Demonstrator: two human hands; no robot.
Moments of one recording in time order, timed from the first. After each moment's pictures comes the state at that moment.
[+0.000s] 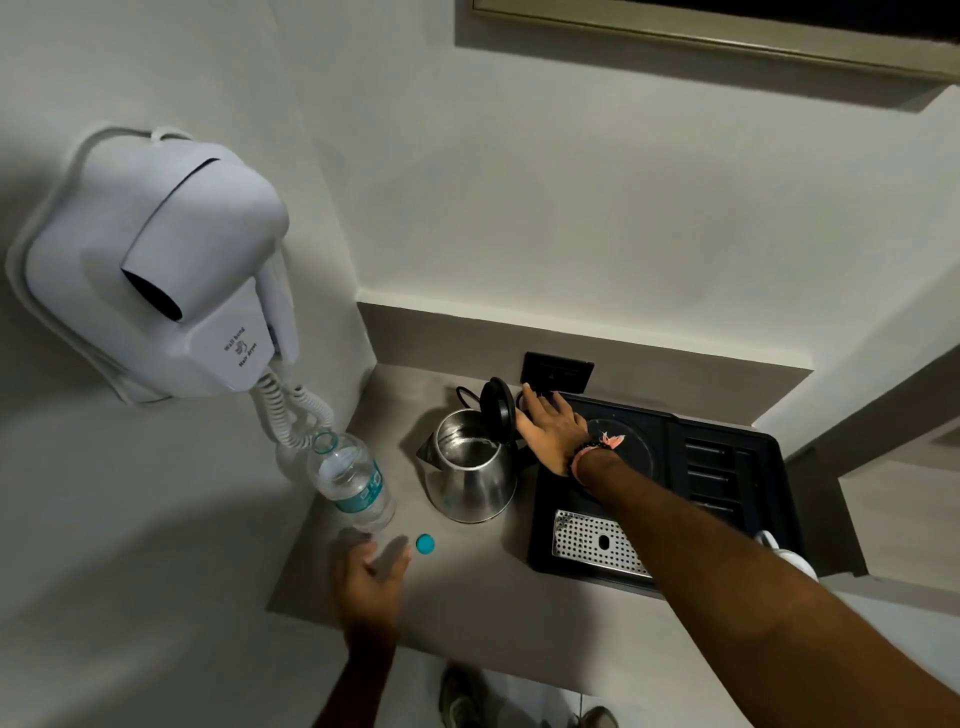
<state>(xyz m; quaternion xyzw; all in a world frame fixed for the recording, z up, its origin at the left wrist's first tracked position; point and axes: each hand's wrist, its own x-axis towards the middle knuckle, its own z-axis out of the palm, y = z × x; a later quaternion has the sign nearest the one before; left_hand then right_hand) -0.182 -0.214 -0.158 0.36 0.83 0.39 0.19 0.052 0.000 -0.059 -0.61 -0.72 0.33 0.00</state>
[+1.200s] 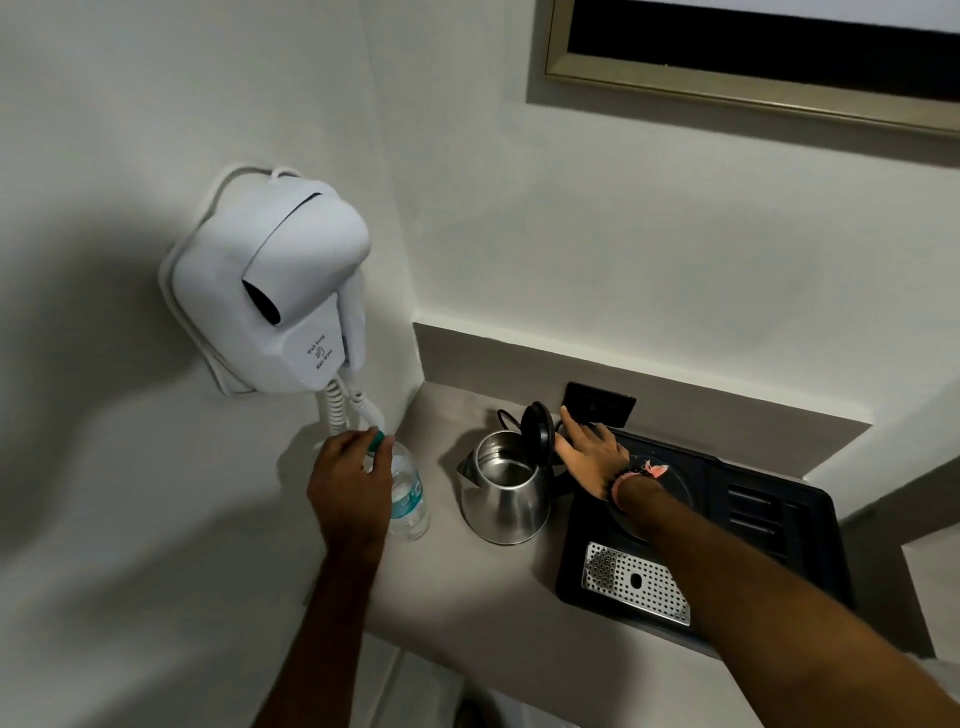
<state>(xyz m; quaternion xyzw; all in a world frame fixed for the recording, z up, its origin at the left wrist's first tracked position) -0.221 -0.144 0.010 0.45 0.78 0.43 -0.04 0.054 0.003 -0.052 -0.60 -0.73 0.33 -0.01</state>
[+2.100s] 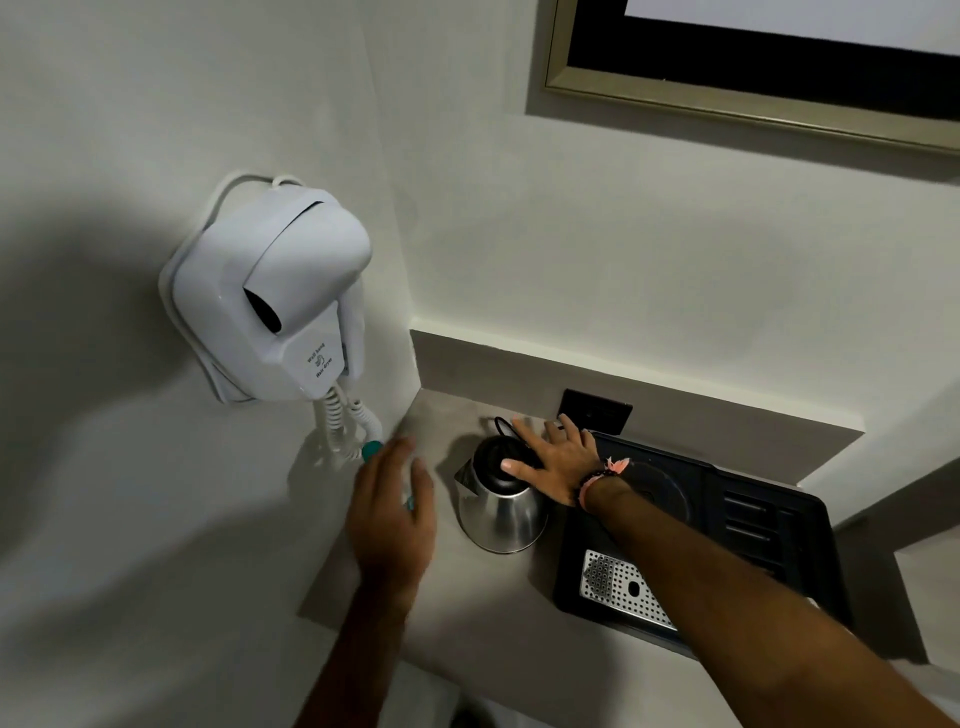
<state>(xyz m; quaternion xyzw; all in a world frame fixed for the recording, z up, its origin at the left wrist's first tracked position) -0.177 -0.156 0.000 0.51 0.69 0.51 -0.09 0.018 0.000 -0.043 -0.52 -0.82 0.21 -0.06</state>
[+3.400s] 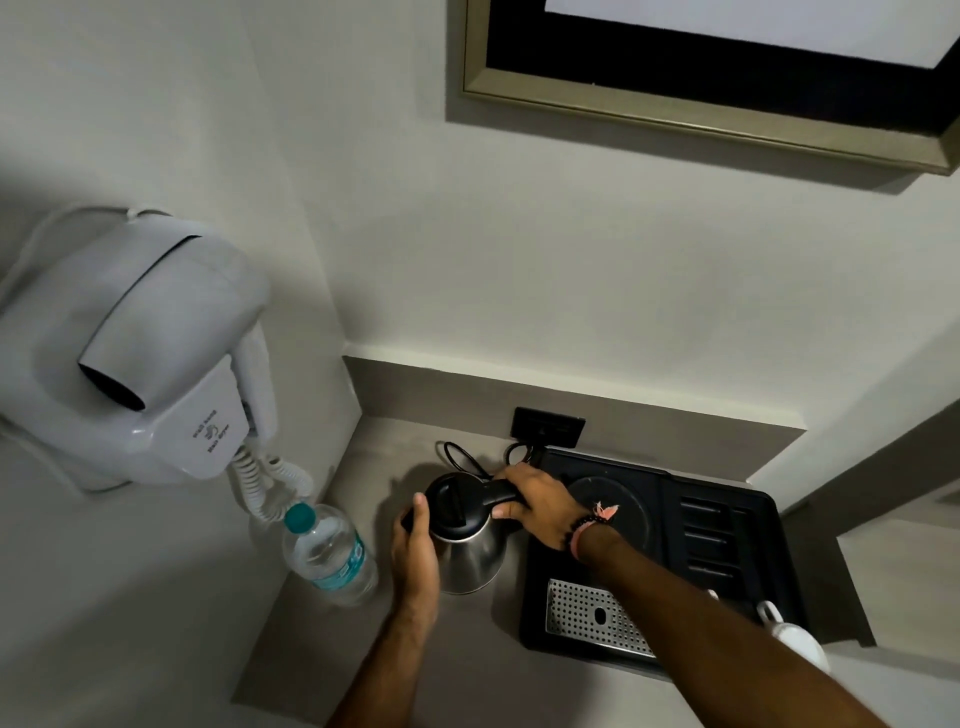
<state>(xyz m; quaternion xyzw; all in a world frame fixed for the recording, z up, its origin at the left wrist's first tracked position) -0.125 -0.075 -0.103 0.16 0.69 0.52 0.47 0.054 0.007 -0.057 -0.49 -0.80 0.34 0.07</state>
